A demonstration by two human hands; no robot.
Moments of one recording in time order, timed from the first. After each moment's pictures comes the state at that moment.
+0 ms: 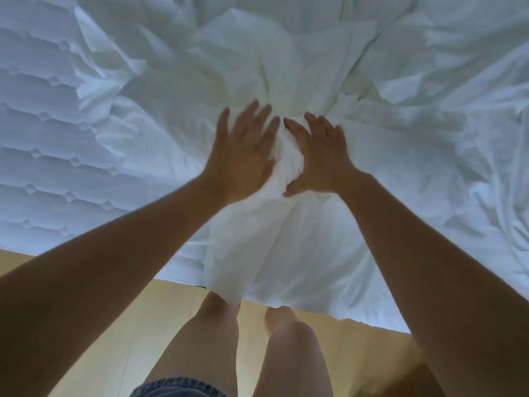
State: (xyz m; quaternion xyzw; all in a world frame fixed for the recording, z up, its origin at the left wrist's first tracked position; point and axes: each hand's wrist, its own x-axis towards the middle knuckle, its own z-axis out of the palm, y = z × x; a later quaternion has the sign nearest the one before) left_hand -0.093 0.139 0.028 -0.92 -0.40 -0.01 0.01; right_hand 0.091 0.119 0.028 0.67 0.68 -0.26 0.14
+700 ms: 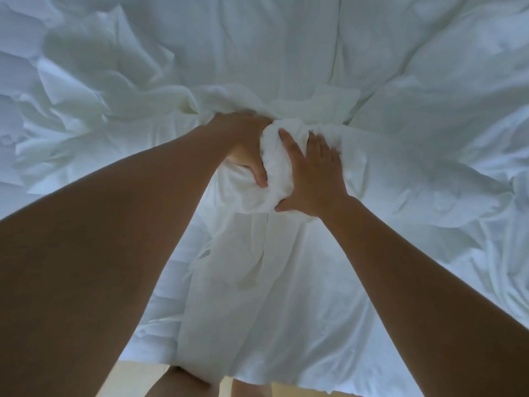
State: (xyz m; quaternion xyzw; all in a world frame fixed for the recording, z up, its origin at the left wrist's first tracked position) left_hand -0.021 0.317 0.004 -0.82 -0.41 0.23 -0.33; right_hand 0.115 0.205 0.008 0.70 0.67 -0.18 0.16
